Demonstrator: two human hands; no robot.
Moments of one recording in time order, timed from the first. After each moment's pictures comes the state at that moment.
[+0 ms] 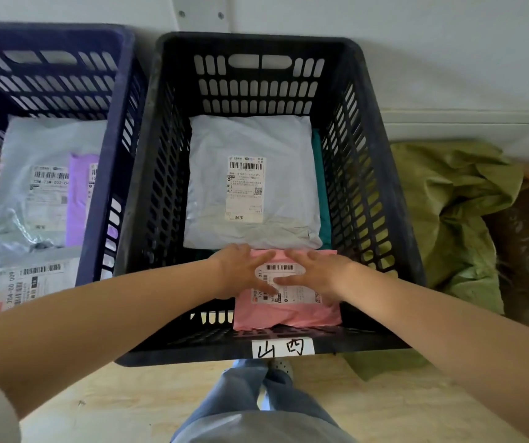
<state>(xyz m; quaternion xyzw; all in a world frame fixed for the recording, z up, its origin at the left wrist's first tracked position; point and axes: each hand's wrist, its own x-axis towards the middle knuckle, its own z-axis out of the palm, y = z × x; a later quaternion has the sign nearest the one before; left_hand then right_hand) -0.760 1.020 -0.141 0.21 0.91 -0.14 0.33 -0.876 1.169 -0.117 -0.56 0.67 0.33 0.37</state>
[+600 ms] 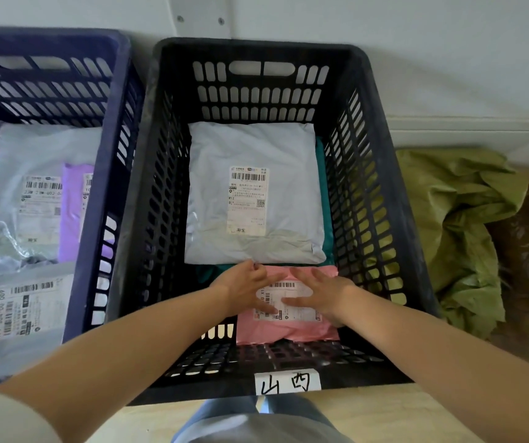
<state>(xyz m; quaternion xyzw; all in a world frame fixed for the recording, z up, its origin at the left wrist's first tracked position) -0.767 1.027 -0.165 0.30 0.87 -0.26 0.30 -0.879 1.169 -0.129 -0.47 0.68 0.32 0.46</state>
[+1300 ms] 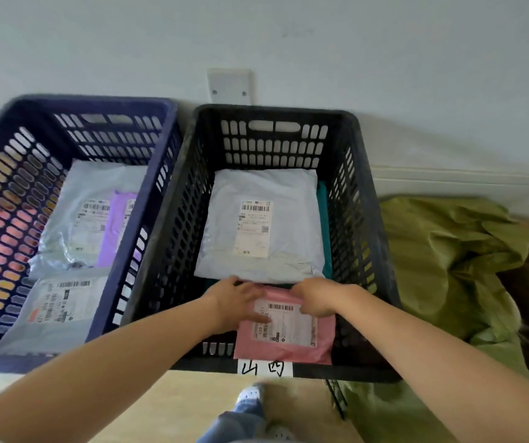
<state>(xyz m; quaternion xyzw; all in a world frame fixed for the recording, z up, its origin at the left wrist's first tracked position) -0.743 1.029 -0.114 0.13 0.91 -0.16 0.36 -0.893 1.153 -0.103 -0.49 0.75 0.17 0.42</state>
